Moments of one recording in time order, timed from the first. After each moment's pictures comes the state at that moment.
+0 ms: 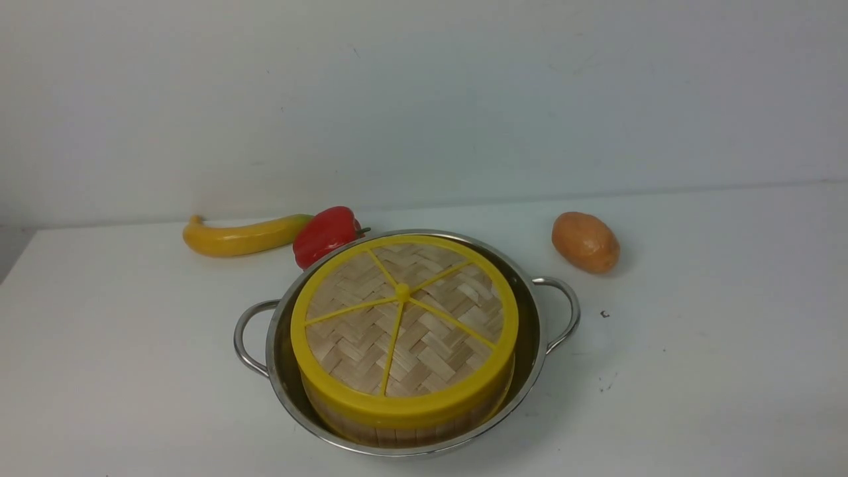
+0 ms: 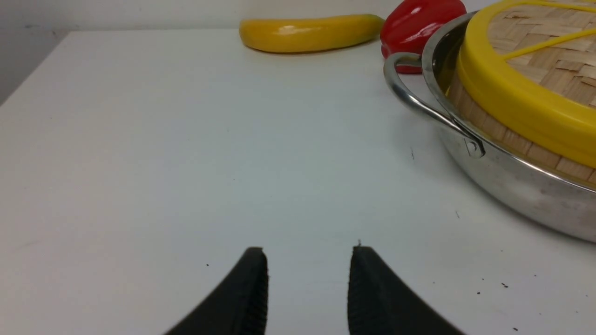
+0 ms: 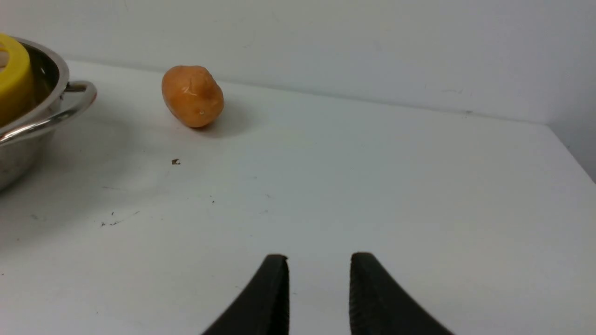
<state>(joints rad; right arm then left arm) 0.01 -0.01 0.03 0.07 0.39 -0.16 0.02 -0.01 0.03 -0.05 0.39 0.01</state>
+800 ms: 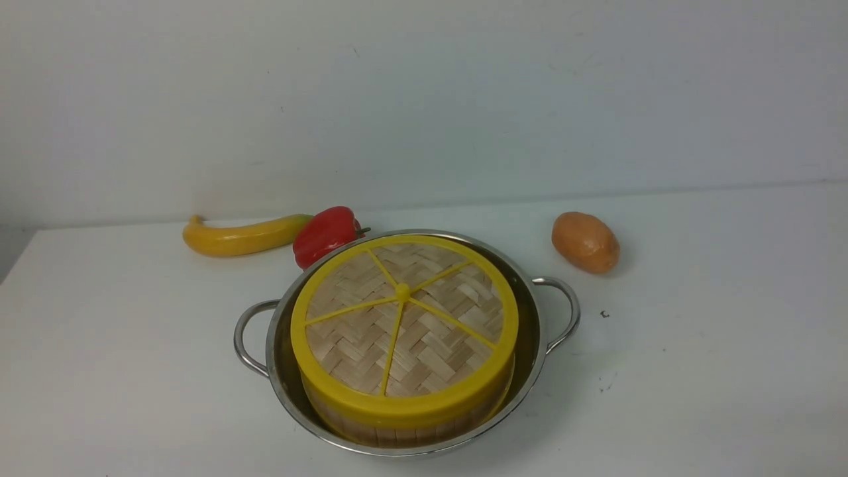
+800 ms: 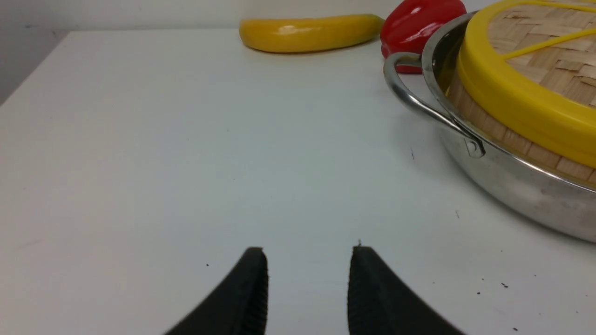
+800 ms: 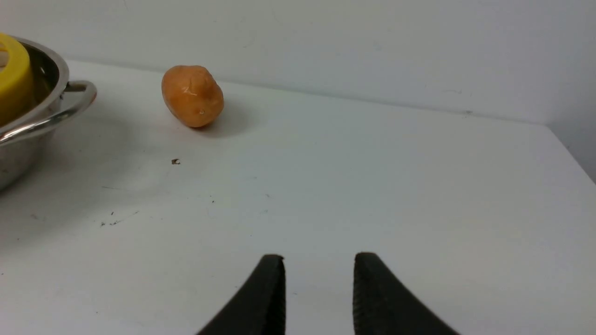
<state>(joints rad) 0.01 -0.01 0.03 0.07 0.39 -0.16 0.02 -0.01 0.03 -0.05 0.39 0.01</state>
